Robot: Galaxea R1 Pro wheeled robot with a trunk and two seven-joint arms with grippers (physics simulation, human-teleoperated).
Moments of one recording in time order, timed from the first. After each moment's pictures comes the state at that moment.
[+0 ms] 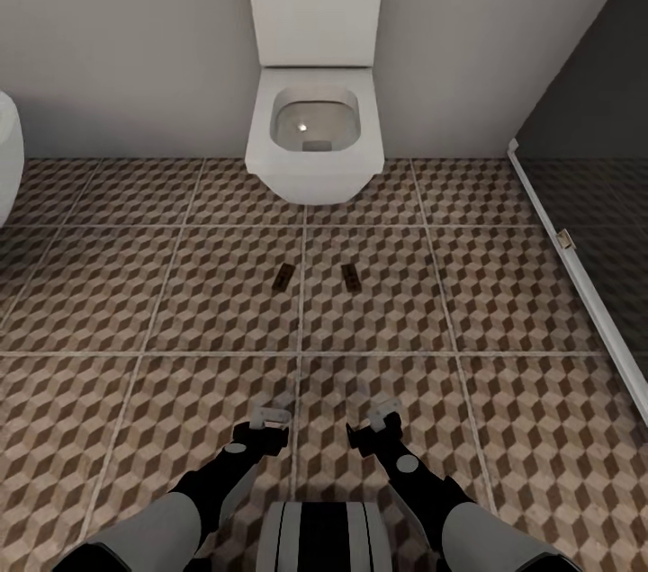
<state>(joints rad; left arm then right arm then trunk) -0.70 -0.10 -0.45 -0.28 0.30 0.02 0.13 -0.67 0.13 0.33 -0.25 0.08 -0.22 -0.06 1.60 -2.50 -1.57</state>
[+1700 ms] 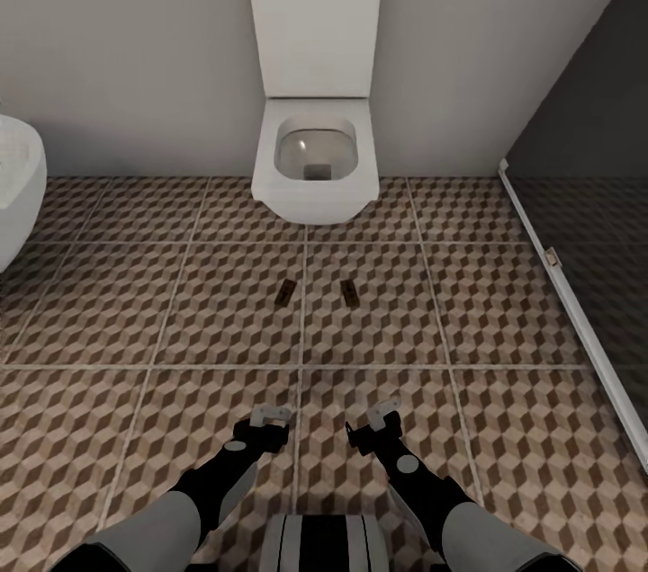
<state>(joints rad) -0.70 -0.09 -0.45 -0.30 0.30 0.02 0.13 -0.67 0.13 0.33 -0.25 0.08 -0.24 -0.06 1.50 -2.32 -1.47</state>
